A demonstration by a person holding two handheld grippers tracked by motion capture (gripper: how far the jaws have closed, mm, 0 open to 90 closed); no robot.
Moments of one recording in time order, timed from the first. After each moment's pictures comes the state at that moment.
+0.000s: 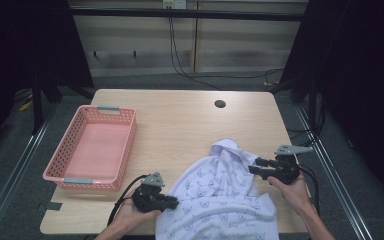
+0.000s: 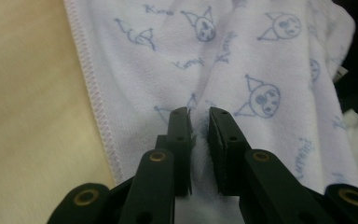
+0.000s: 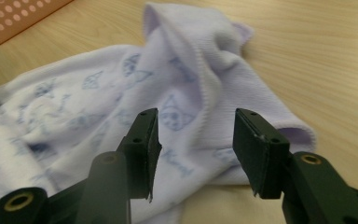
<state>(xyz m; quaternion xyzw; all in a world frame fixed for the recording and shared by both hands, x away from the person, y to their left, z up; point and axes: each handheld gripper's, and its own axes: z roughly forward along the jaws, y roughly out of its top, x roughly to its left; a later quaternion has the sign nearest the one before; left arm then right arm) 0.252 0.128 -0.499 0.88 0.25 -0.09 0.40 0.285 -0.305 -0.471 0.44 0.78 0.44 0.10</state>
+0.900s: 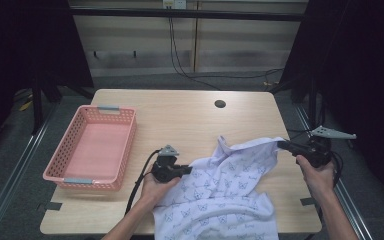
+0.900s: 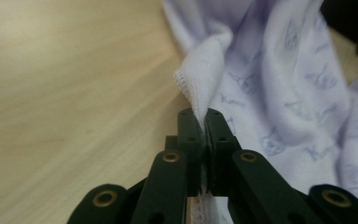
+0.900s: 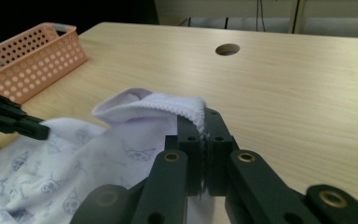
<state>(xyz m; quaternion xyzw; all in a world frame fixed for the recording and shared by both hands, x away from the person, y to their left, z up) 0.326 0.085 -0.480 0.81 0.34 0.00 0.48 0.283 -0.373 -0.409 0.48 0.70 0.50 0.18</state>
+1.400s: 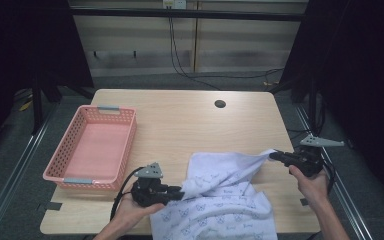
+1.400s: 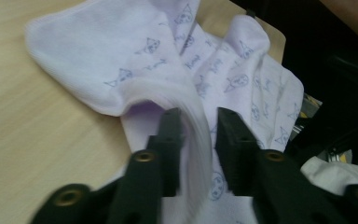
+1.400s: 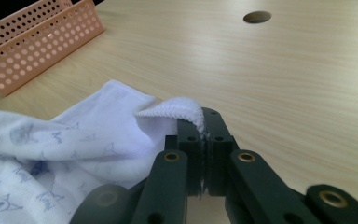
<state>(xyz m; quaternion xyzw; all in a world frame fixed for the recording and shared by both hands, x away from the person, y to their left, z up) 0.259 0.113 -0.458 0.84 0.24 -0.07 0.48 0.272 -0.348 -0.432 0.47 0.73 0.48 0.14</state>
